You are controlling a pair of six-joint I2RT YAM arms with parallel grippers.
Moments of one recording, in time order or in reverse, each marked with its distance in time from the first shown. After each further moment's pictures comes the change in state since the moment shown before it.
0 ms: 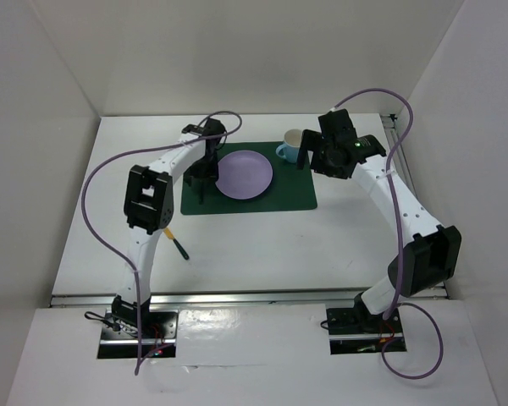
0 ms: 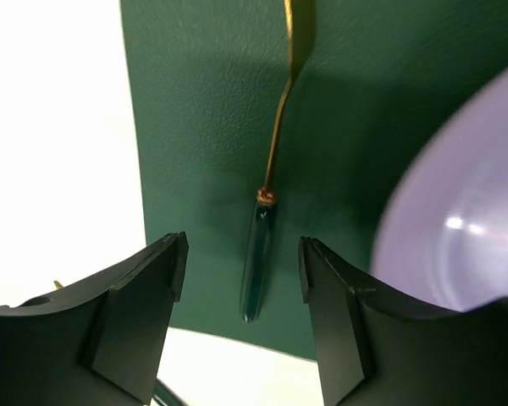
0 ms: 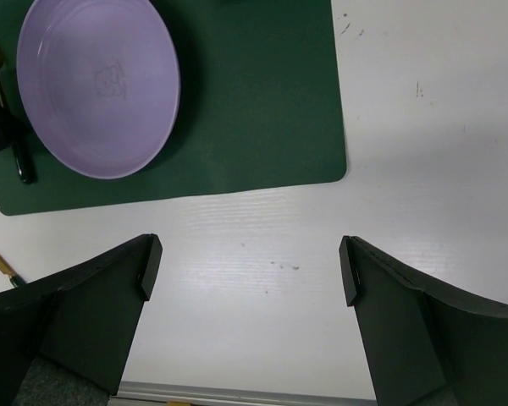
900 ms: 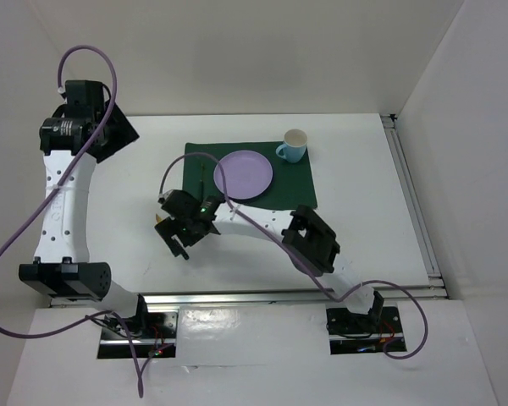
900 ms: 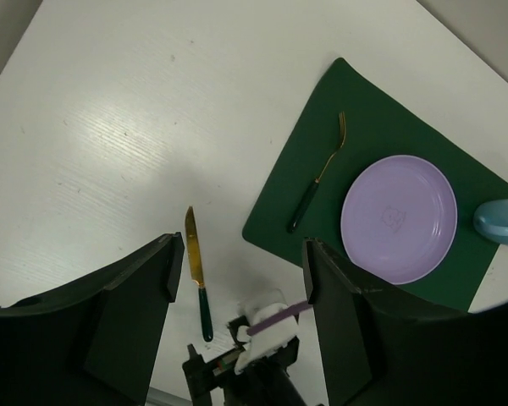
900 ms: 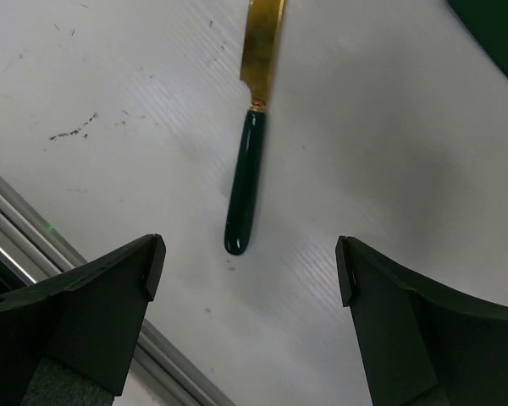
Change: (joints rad) left arm 0.365 -0.835 -0.108 -0.112 0.140 -0.114; right arm 0.765 0.729 0.387 0.253 -0.136 -0.109
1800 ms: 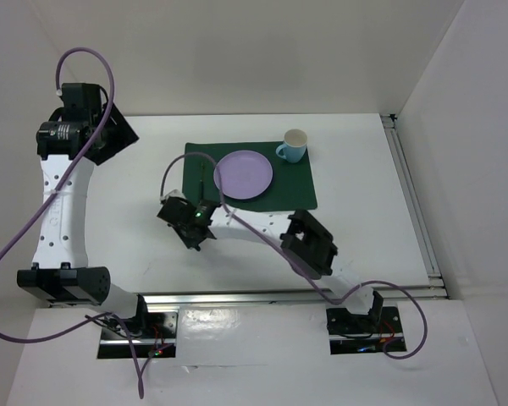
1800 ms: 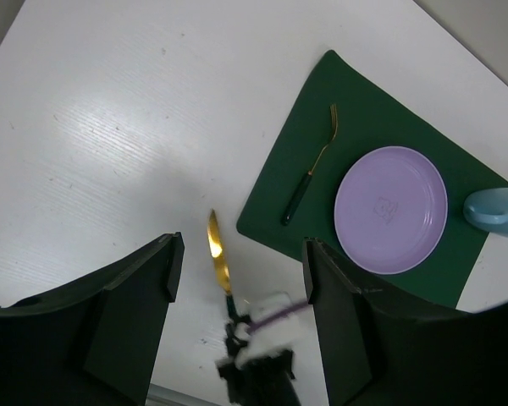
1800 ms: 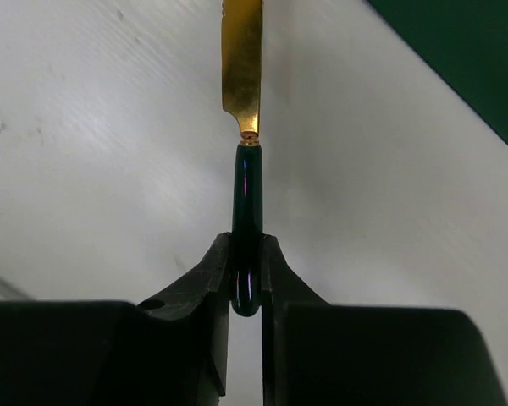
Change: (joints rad) left arm 0.012 -0.034 -0.026 0.007 0.034 0.001; right arm 0.047 0.098 0.118 -0.106 0.228 0.001
